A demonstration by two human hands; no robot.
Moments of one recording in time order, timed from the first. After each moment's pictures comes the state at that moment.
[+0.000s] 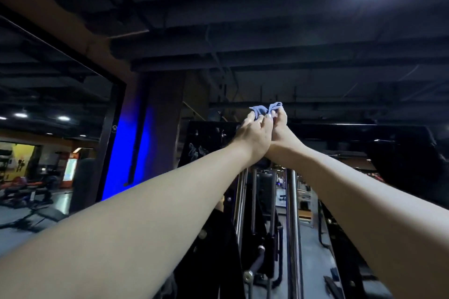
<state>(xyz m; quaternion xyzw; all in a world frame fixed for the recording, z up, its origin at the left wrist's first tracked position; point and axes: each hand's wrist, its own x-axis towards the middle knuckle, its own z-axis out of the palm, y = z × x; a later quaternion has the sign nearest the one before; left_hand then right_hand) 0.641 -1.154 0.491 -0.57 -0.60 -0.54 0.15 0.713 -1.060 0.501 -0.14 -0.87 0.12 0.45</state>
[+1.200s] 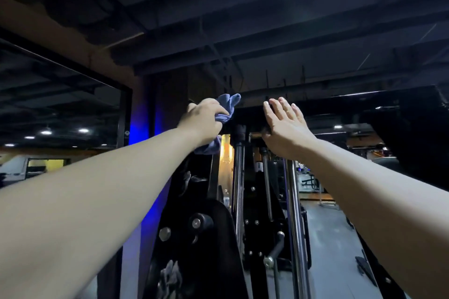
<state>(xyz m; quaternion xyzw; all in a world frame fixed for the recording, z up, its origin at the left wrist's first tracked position) 0.551 -1.176 0.512 -0.49 -0.71 -0.33 0.38 0.719 -1.020 0.483 -0.24 -0.86 -0.17 0.42</state>
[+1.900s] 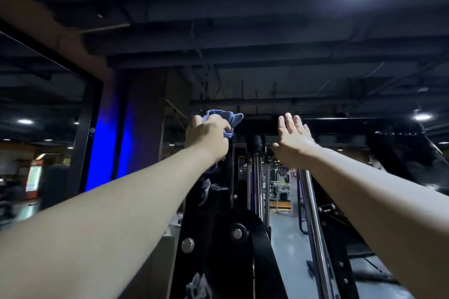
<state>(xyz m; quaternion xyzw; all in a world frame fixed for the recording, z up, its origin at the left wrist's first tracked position) 0.509 -1.186 0.486 -0.49 -0.67 -0.41 0.37 0.700 -1.059 0.490 -0.39 -0.84 -0.14 0.35</state>
